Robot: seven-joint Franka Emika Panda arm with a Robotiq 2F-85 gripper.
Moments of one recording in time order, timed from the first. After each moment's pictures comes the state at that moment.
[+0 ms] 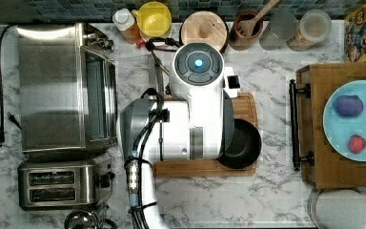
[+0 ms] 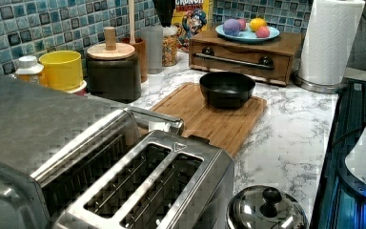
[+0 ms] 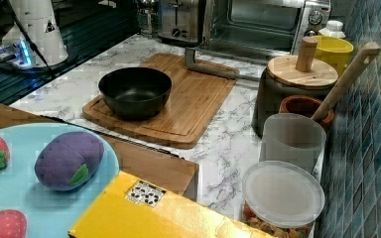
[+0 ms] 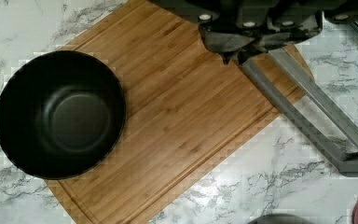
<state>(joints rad) 0.01 0.06 0.01 -1.86 0.05 0.25 -0.11</state>
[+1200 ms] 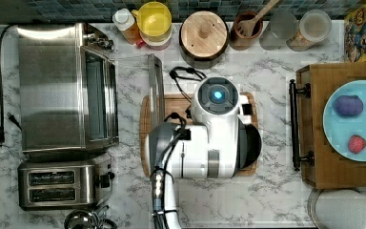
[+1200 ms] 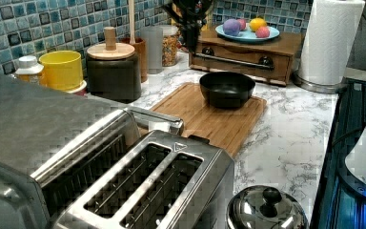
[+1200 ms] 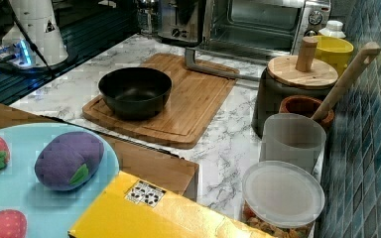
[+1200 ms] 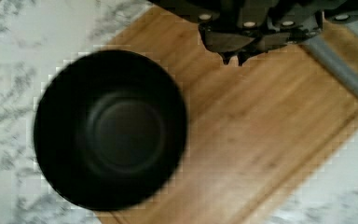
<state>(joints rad) -0.05 -0.02 0.00 -2.15 0.00 0.39 -0.13</state>
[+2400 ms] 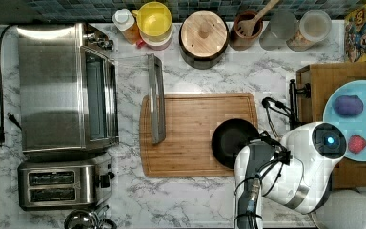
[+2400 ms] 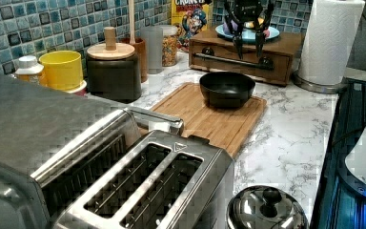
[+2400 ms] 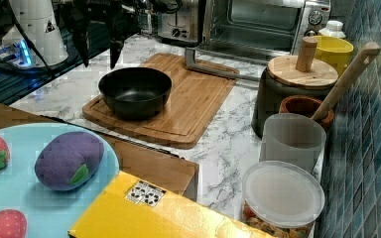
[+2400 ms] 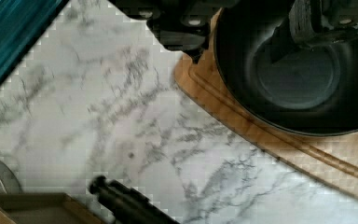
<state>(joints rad) -0.26 -0.04 -0.20 -2.32 -0.03 0.51 -0.22</state>
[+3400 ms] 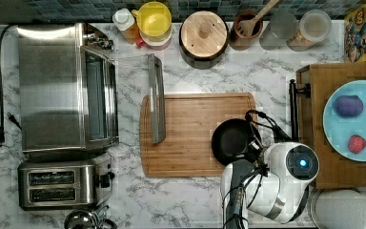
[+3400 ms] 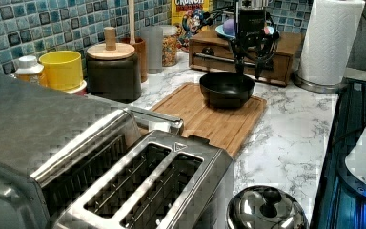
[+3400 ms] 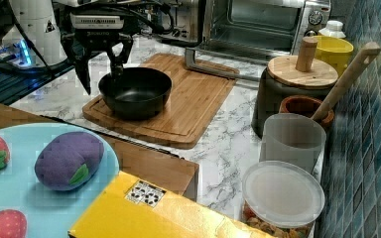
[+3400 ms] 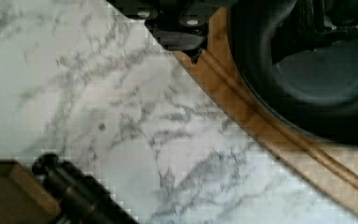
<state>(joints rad) -0.27 -0.04 -0.20 -2.54 -0.07 0.86 -0.33</state>
